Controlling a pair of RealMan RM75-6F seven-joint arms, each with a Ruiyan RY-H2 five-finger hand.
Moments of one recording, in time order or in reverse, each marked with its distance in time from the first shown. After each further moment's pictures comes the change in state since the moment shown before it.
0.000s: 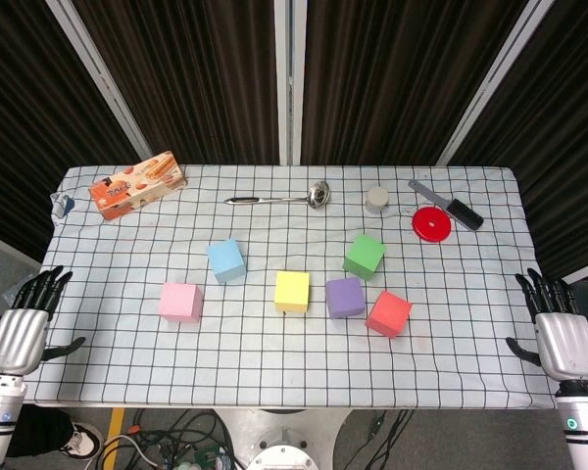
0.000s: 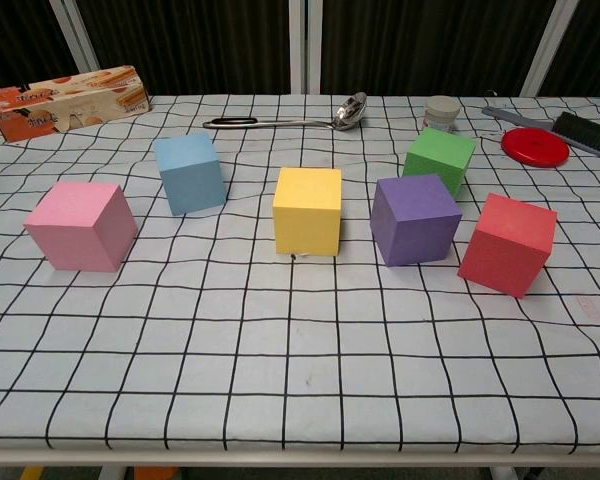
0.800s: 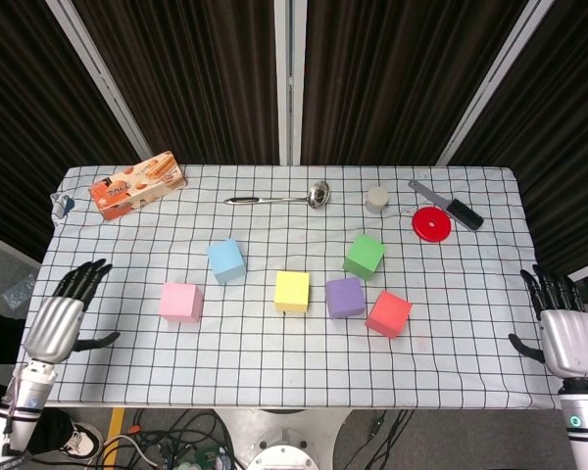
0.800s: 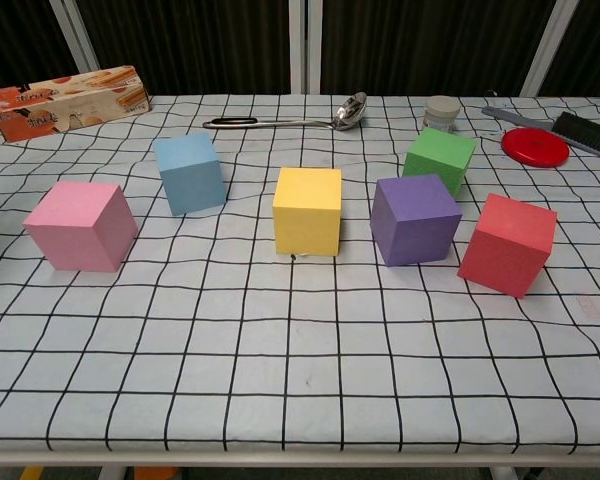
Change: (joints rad) left arm -0.095 0.042 -0.016 -0.194 0.033 -0.107 -0.007; right arm 0.002 0.010 0.012 0.003 0.010 0.006 0.022
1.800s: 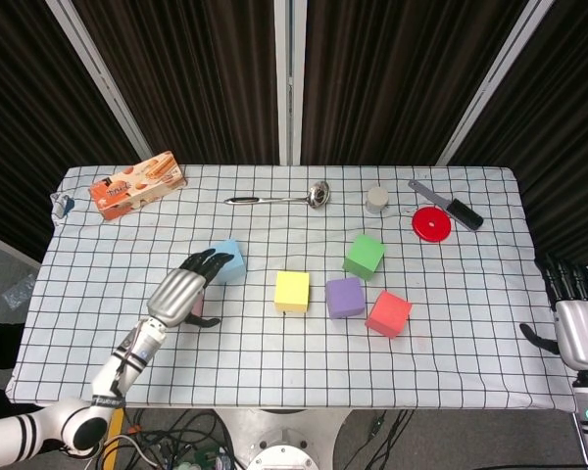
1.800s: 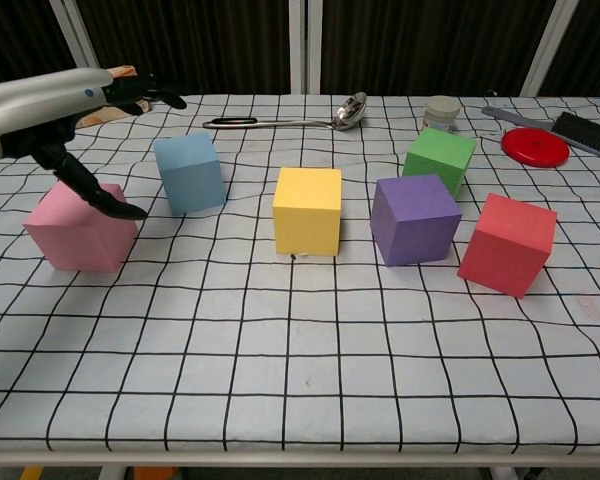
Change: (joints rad) left arm -0.343 -0.233 -0.132 -0.034 -0.233 -0.372 0.235; right arm 0.013 0.037 0.023 0.028 -0.015 0.015 0.075
